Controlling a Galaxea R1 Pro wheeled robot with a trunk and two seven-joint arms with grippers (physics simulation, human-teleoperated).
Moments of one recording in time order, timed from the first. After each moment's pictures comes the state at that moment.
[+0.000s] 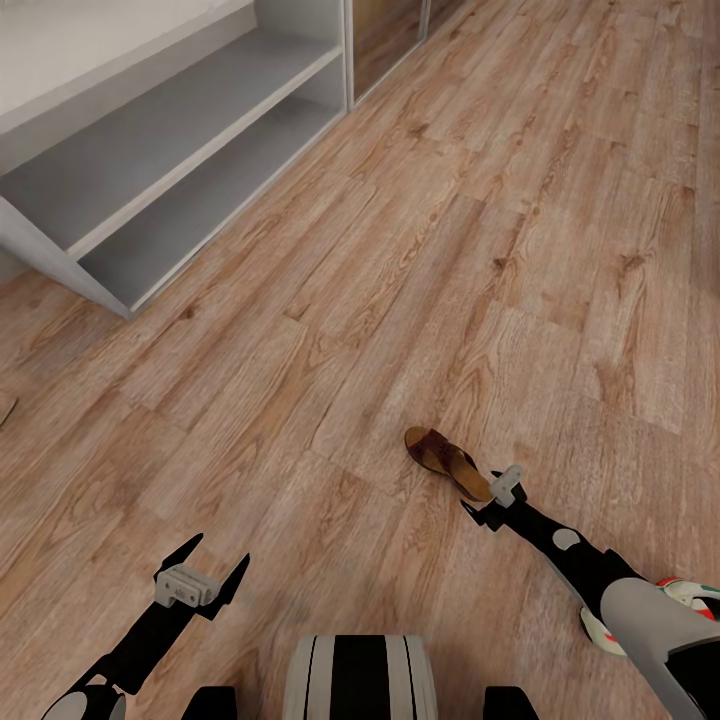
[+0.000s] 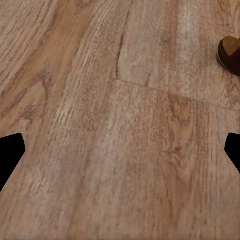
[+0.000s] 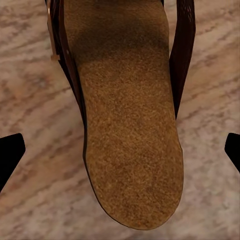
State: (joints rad) left arm -0.03 0.05 0.21 -1.39 0.02 -0.23 -0.55; right arm -0.83 -0.24 0.32 -0.27 0.16 -0.46 0.29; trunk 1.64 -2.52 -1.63
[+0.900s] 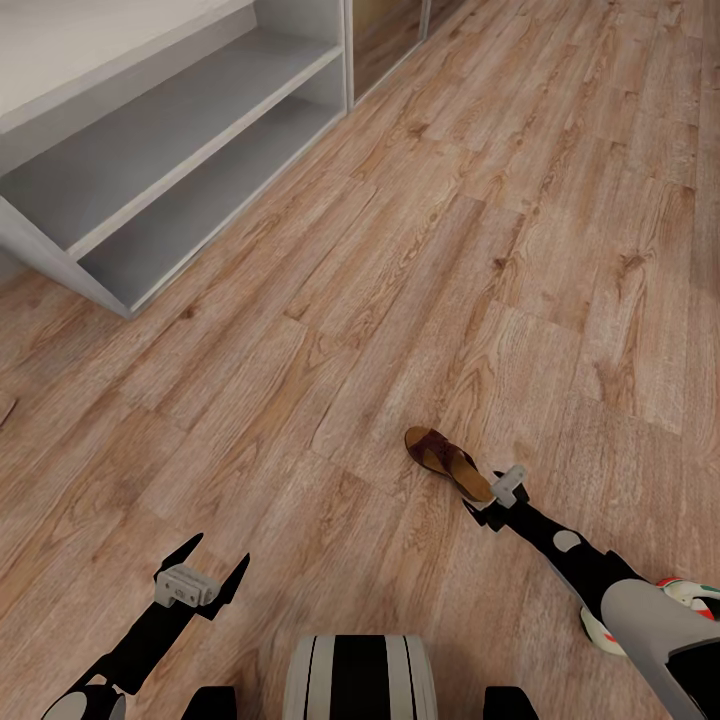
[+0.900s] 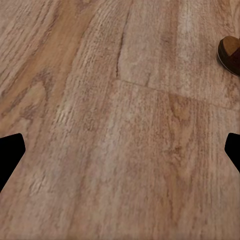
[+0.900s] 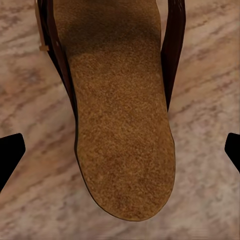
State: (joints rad) left arm -0.03 0.05 0.21 -1.39 0.02 -0.23 -0.55; right arm -0.83 -0.24 0.32 -0.27 0.17 -0.46 0.26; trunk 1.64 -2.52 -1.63
